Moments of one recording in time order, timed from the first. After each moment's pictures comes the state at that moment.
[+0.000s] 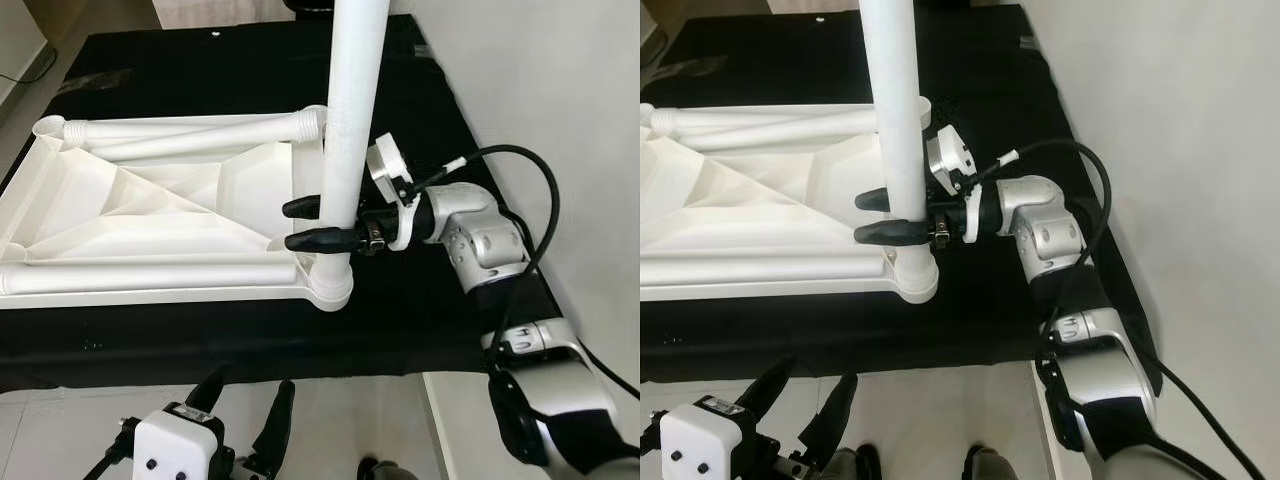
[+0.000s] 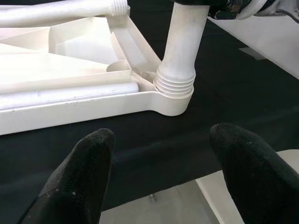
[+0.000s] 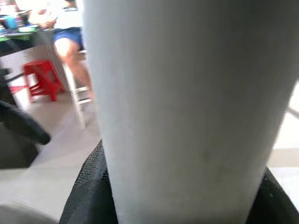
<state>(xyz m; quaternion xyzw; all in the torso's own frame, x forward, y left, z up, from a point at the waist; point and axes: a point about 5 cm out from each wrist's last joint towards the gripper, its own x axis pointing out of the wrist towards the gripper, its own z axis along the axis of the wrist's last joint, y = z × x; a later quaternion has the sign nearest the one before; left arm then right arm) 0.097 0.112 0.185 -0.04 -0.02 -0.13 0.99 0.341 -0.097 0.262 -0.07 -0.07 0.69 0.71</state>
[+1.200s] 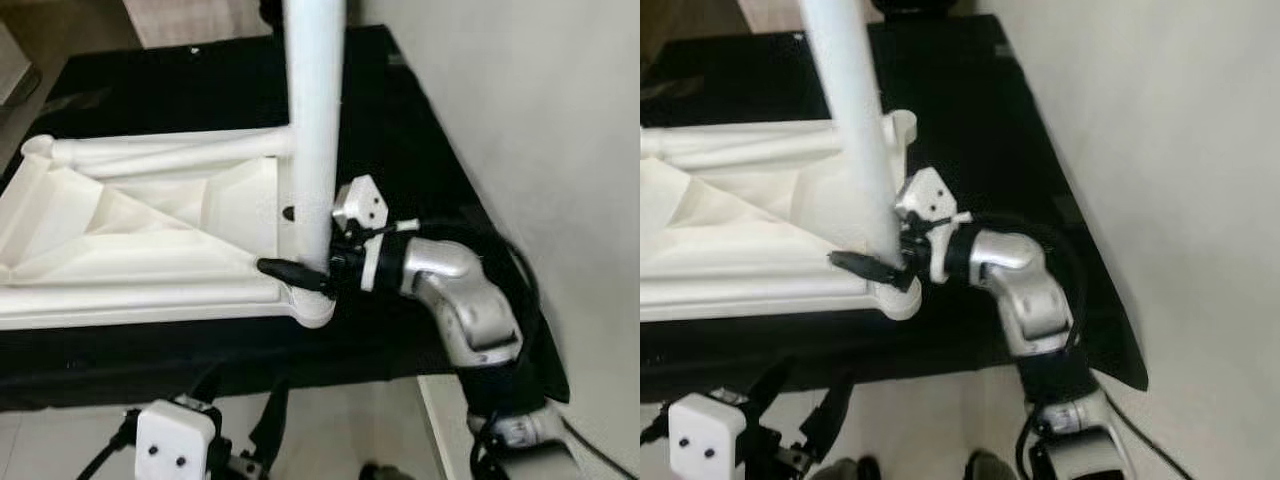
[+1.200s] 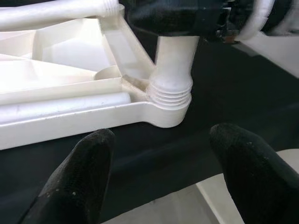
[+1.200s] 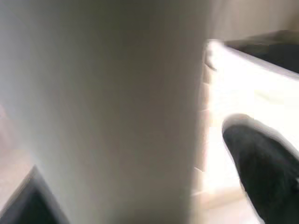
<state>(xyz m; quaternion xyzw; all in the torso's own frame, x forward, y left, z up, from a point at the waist) 0.105 0.117 0.178 -0.05 -0.01 -0.12 0.99 0.324 -0.071 0.236 -0.09 -0.04 0.61 0.79</state>
